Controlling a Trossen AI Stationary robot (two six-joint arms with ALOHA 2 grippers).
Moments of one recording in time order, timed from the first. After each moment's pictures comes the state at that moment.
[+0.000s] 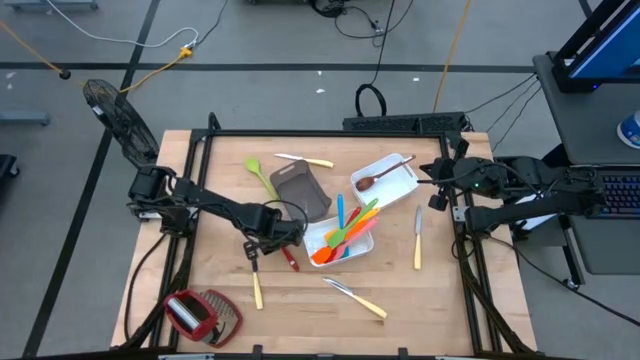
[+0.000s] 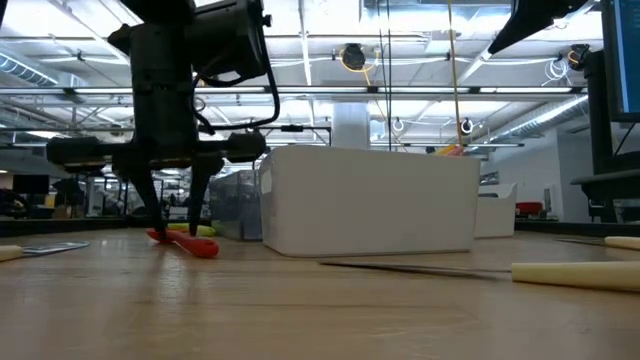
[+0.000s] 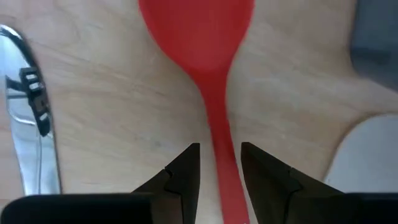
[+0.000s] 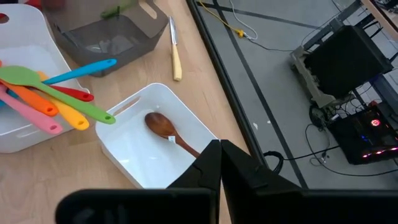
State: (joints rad) left arm -0.15 1.73 0.99 -0.64 0.02 -2.13; right arm 0.01 0.77 1.06 -1.01 0.55 -0.07
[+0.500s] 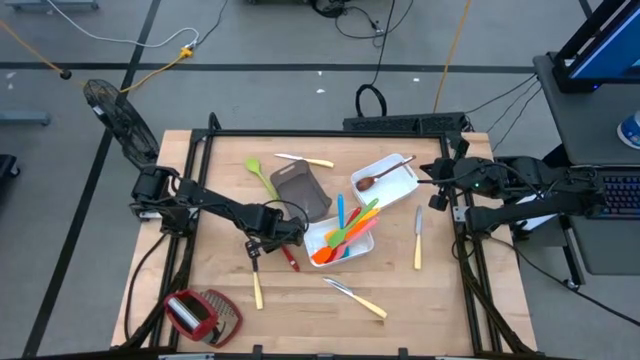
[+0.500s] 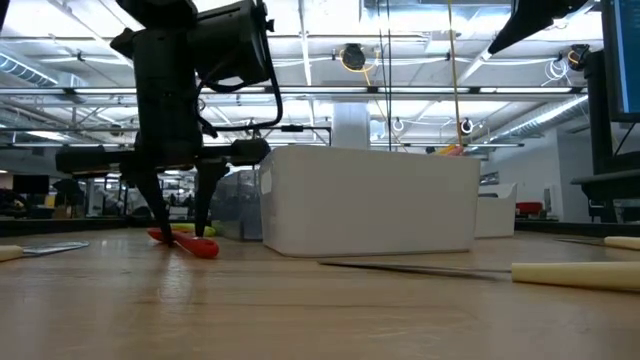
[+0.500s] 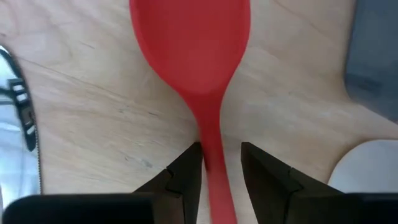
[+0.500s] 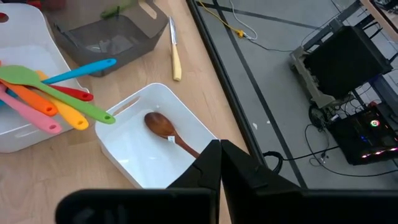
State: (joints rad) left arm -0.16 1.79 0.98 -0.58 -0.02 -2.17; right arm 0.01 0.77 1.06 -1.01 0.55 -0.07
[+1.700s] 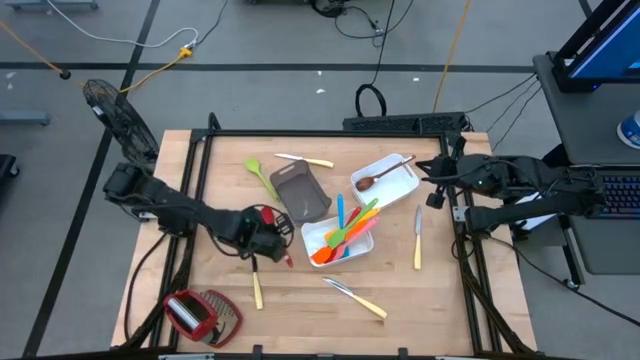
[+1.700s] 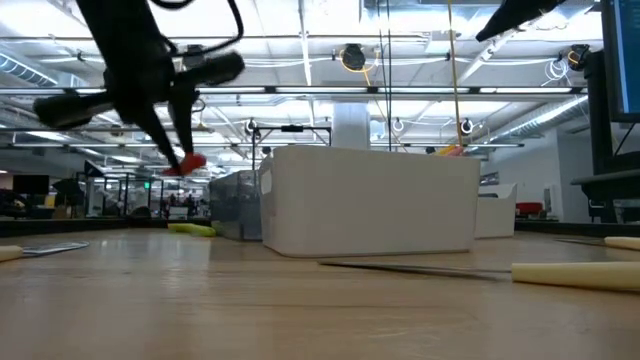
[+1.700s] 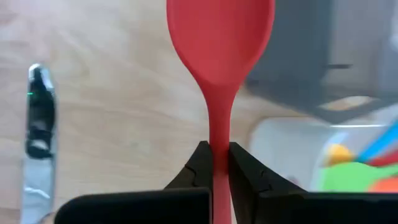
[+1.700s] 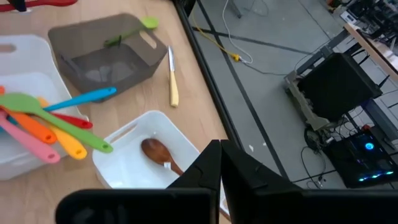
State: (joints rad) left arm -0.32 1.53 0.97 -0.72 -0.36 -2.28; right arm 0.01 0.77 1.06 -0.90 0.55 -0.15
